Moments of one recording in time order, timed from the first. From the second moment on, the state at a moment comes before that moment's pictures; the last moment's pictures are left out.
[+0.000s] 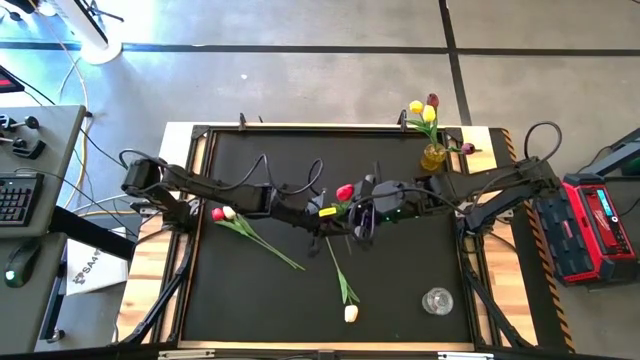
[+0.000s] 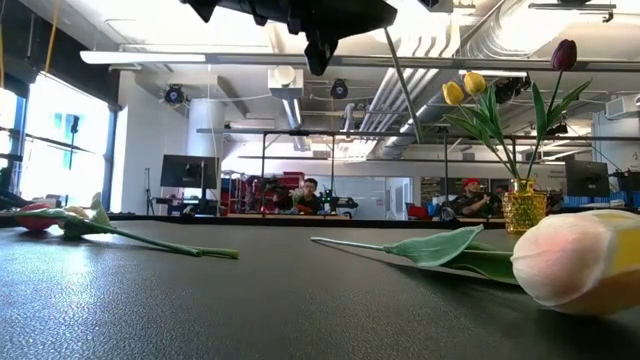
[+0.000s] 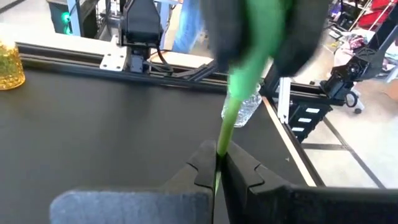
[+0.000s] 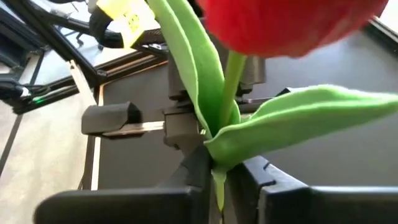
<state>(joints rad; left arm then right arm) -0.09 1.66 1.11 0.22 0.10 -0.20 0.23 1.45 1.41 -0.57 0.20 0.45</state>
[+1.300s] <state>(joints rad) -0.09 1.66 1.11 0.09 0.00 -0.34 0.76 1.21 1.54 -1.35 0.69 0.92</state>
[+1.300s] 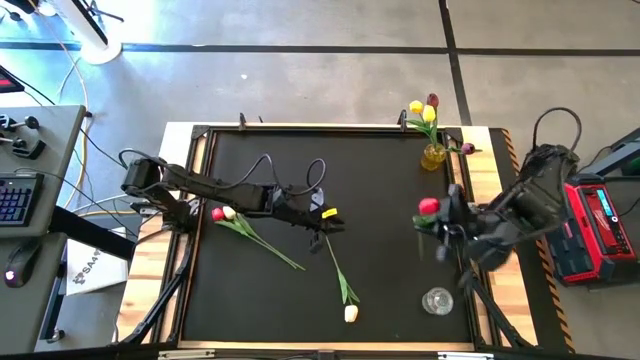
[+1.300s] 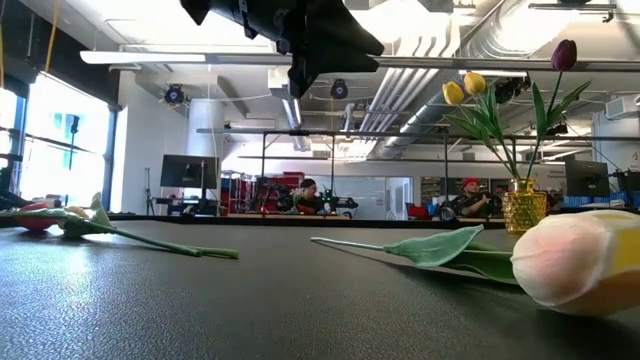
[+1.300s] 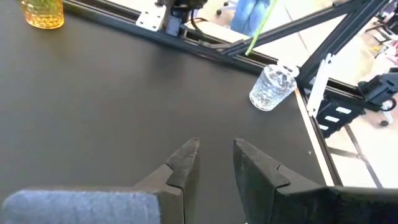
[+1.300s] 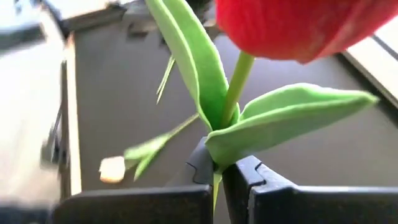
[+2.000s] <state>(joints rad) -0.07 1.66 1.11 0.18 -0.06 -0.39 1.18 1.22 1.53 -1.37 0.82 1.04</state>
